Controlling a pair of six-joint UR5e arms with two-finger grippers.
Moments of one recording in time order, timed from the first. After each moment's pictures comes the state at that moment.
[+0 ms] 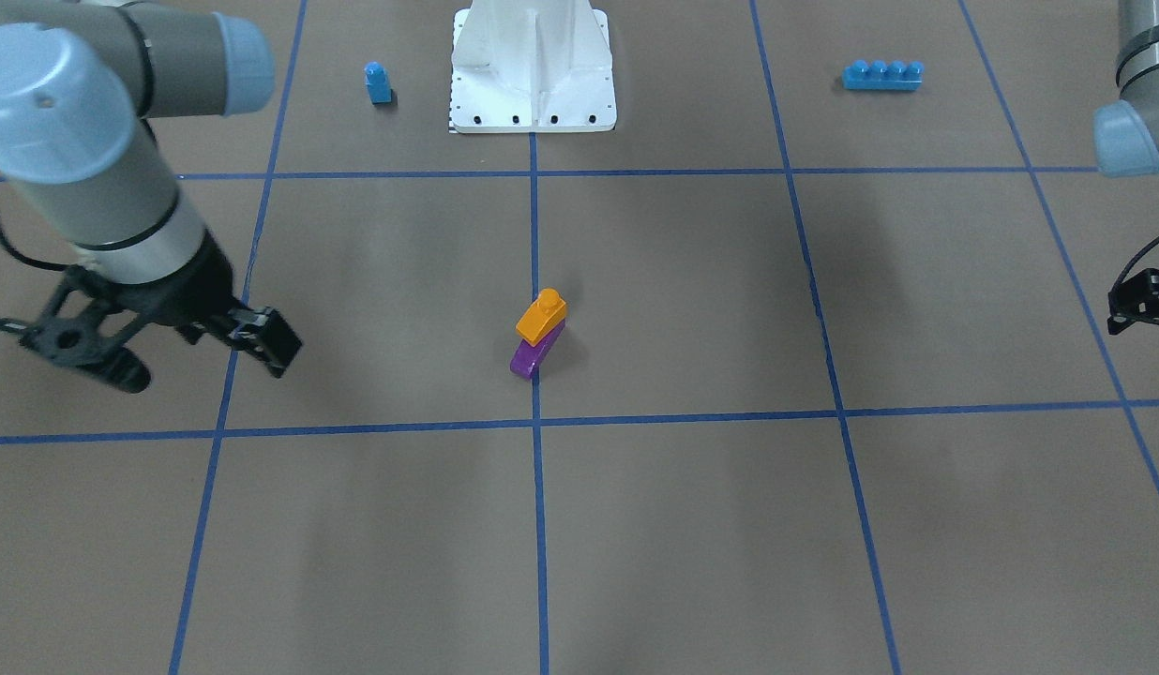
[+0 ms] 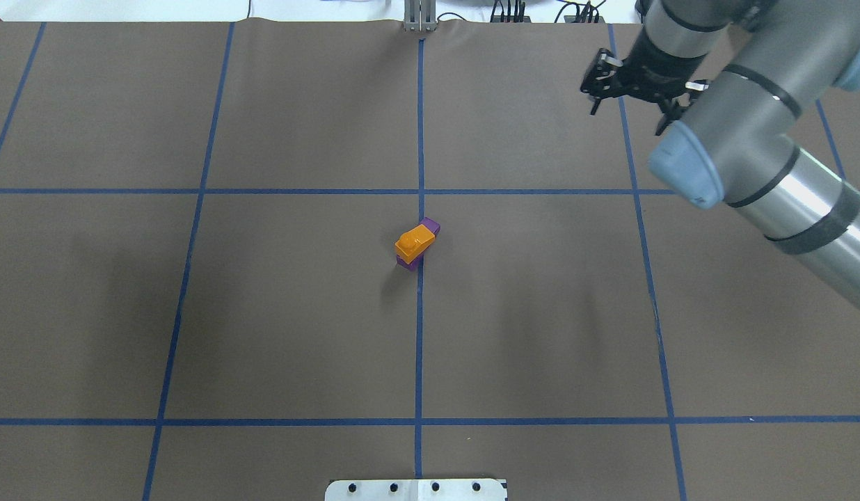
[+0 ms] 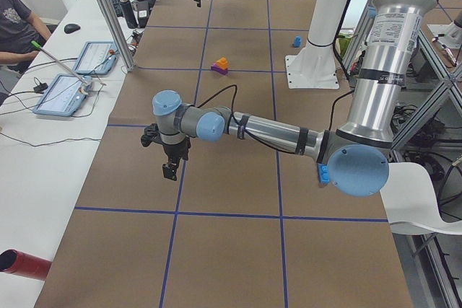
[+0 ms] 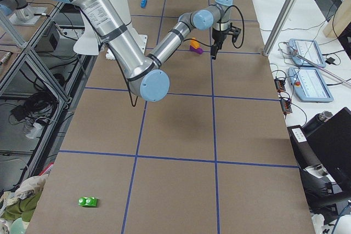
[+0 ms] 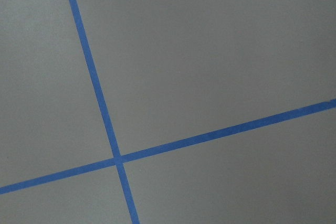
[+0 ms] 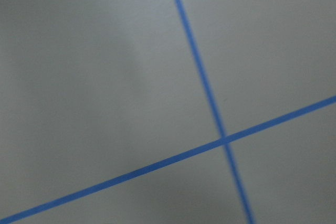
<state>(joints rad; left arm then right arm) -1.31 -1.75 -1.58 -1.63 -2.19 -0.07 1.03 -1.02 1.75 -1.84 2.12 1.01</state>
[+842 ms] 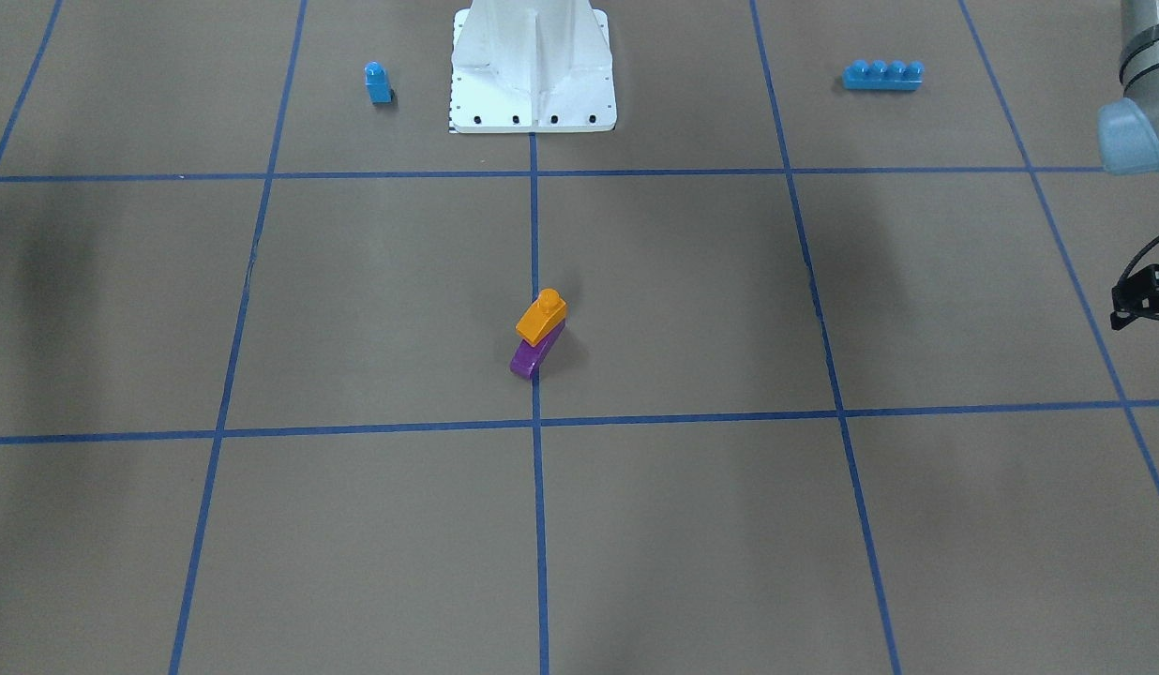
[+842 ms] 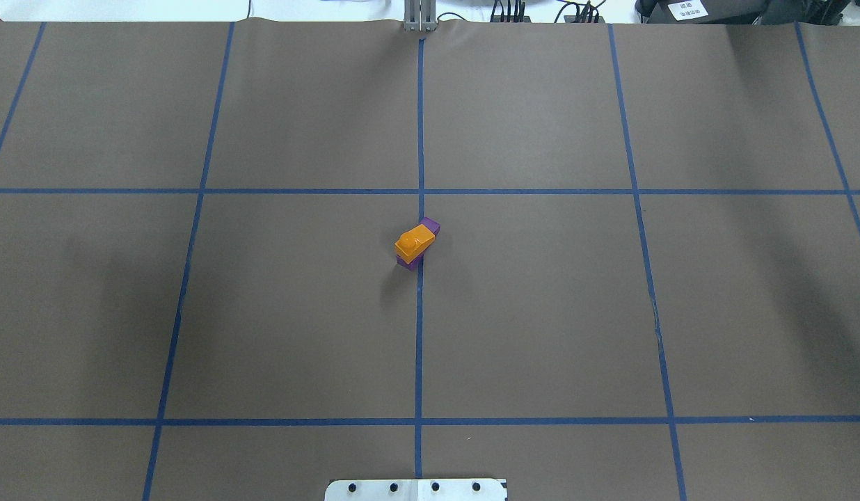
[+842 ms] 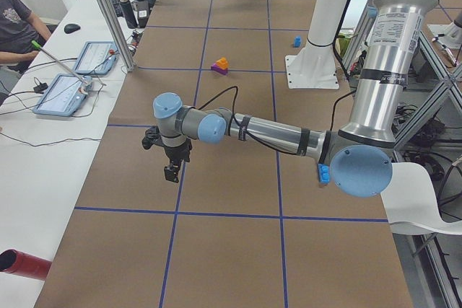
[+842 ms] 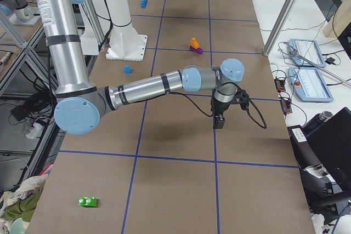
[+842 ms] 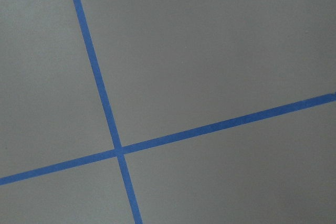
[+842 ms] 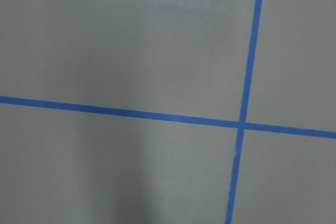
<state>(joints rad) -1.32 -1.73 -1.58 -1.62 -2.20 -0.05 1.45 -1.43 1.65 -1.68 2.31 0.06</state>
